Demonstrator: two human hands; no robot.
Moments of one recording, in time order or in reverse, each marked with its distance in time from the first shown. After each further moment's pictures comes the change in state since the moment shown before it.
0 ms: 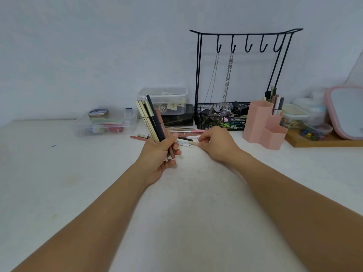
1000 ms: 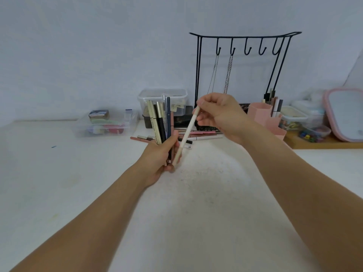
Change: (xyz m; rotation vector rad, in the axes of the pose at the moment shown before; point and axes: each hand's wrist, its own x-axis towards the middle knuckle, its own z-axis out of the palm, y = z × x) left_hand -0.005 0.005 -0.002 0.080 -0.116 -0.018; right_hand -0.001 -0.056 -0.075 0.990 -0.023 0.066
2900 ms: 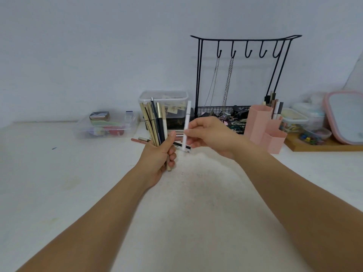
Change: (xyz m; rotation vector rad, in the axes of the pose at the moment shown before) left_hand 0.006 -0.006 -0.001 -0.121 0.077 0.050; right_hand -0.006 0.029 0.018 -0.177 -0.190 0.129
